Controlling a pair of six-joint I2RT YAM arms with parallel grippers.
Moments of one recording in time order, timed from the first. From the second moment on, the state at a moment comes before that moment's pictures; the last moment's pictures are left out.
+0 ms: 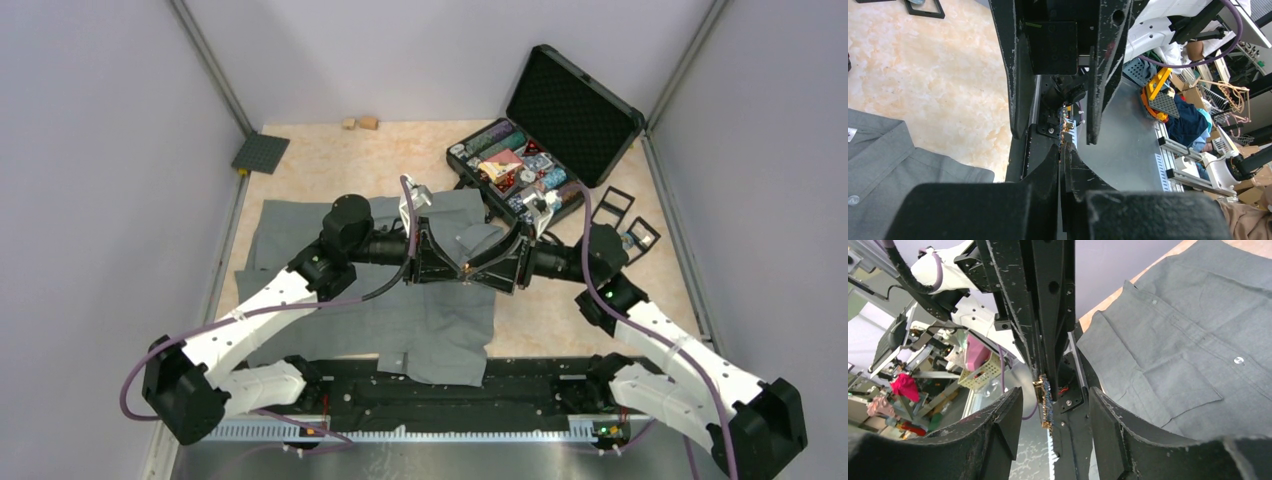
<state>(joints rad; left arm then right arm) -0.70 1.12 0.89 0.13 0.93 -0.51 0.59 0.87 0.58 0.42 -0.82 0.75</state>
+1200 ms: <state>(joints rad) -0.68 1.13 0.85 0.13 0.89 -0.51 0.60 0.88 0.54 0.34 -0.71 0.77</state>
